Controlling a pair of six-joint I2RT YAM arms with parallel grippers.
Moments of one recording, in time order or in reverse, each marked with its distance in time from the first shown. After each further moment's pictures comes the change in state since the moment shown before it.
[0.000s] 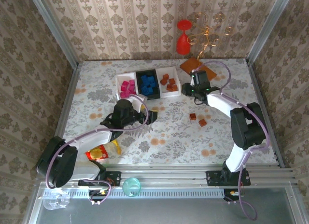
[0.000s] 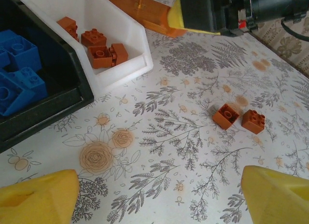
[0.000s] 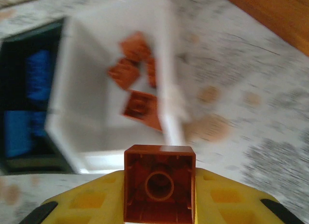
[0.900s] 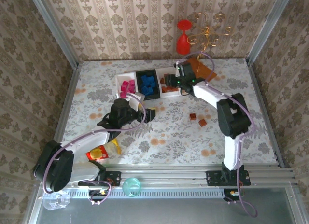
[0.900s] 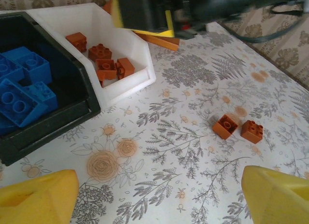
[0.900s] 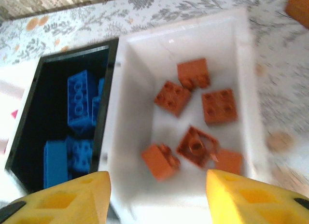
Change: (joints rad) left arm 0.016 -0.035 0.000 0.000 0.016 0.000; right arm 0.039 0.144 0.193 -0.034 -0.025 0.013
